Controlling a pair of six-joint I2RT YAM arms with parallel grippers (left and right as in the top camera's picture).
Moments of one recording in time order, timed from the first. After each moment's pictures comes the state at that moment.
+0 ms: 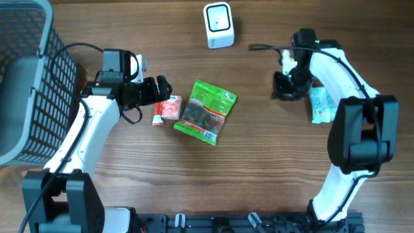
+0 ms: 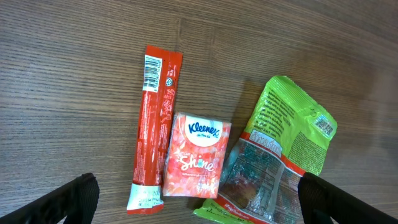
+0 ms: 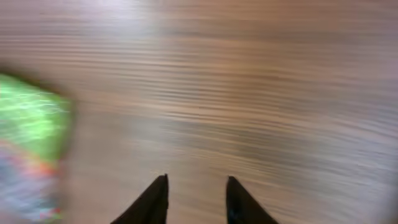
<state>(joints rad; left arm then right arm) -0.06 1.56 1.08 -0.63 0.28 -0.29 0.08 2.03 1.51 -1.03 -0.32 0.07</state>
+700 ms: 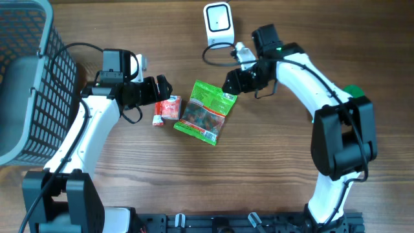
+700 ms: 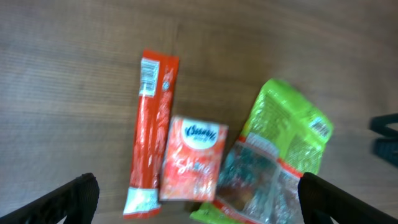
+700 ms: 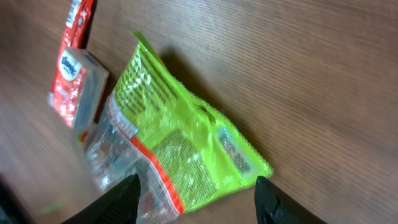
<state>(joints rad) -0.06 1.56 1.08 -0.60 0.29 -0.30 0.32 2.03 1.51 -0.75 -0.49 -0.03</state>
